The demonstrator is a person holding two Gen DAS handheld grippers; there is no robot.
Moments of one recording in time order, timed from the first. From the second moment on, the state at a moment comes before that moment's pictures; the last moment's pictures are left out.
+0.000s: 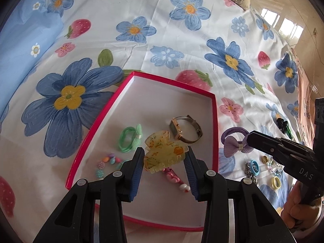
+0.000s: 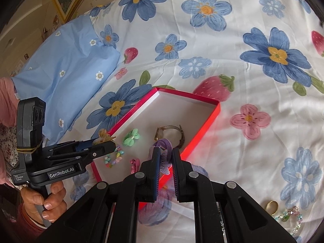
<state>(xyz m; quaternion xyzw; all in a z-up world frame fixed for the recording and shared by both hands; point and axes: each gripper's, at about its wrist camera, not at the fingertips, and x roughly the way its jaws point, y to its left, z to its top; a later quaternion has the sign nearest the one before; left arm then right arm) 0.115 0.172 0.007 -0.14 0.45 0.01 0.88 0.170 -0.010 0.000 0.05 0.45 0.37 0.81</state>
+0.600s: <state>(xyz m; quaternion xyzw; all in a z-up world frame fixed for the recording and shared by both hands) 0.135 0.197 -0.024 -0.14 0.47 0.04 0.87 0.178 0.031 -0.023 0.04 0.47 0.39 0.79</state>
